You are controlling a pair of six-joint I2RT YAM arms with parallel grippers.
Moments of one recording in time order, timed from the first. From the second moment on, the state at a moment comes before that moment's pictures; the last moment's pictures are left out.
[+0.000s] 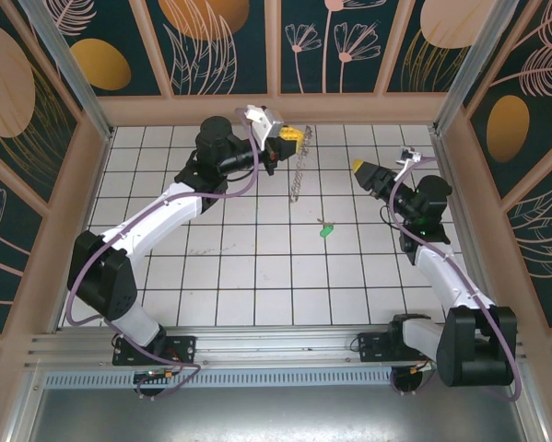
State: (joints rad) left arm -0.59 1.63 1.36 0.32 0.60 -0.03; right arm 0.03 1.13 0.62 0.54 -0.67 0.78
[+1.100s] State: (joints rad) left arm -0.59 1.59 1.19 0.49 0.49 -0.19; right arm 0.28 1.60 0.83 -0.14 -0.25 0.64
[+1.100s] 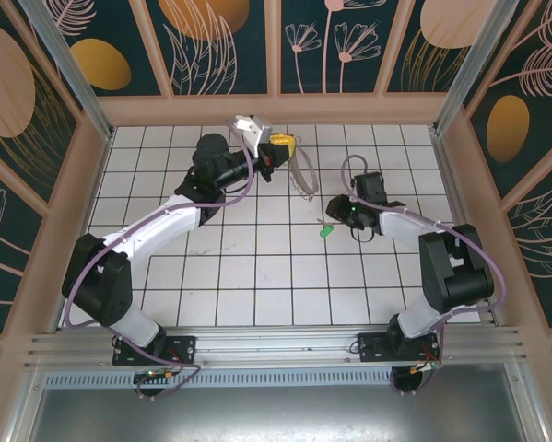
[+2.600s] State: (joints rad) left arm -0.59 1.58 1.15 0.57 0.52 -0.24; right arm 0.34 1.68 0.86 -0.19 -0.15 0.73
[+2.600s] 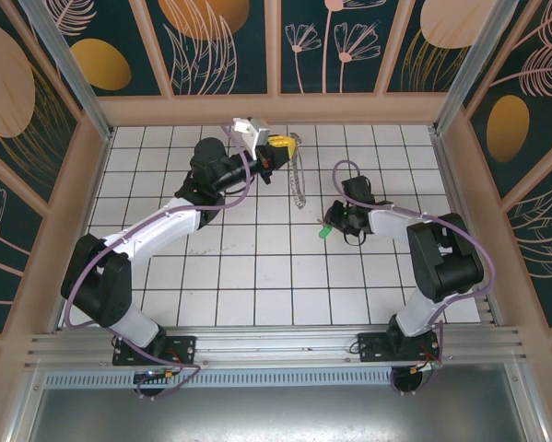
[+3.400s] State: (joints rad) left arm -0.59 1.58 1.15 0.62 0.53 -0.25; right arm 0.36 1.62 0.84 -0.25 -0.11 0.90
